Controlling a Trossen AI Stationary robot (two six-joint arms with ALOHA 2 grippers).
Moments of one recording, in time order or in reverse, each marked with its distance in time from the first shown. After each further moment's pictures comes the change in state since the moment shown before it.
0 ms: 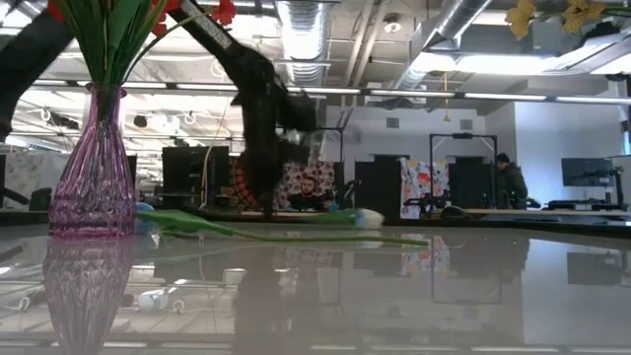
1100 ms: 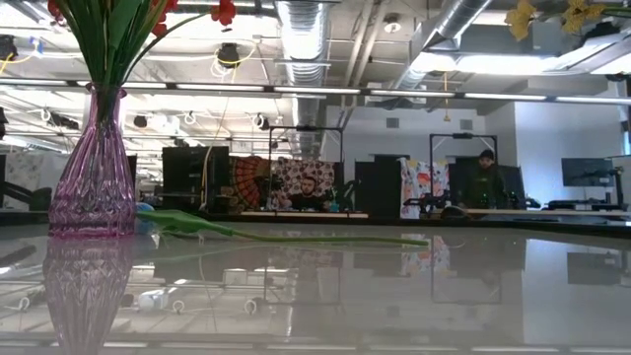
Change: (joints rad) left arm -0.356 -0.689 0.011 0.596 0.181 -0.697; right arm -0.411 0.218 0.021 0.844 -0.256 -0.474
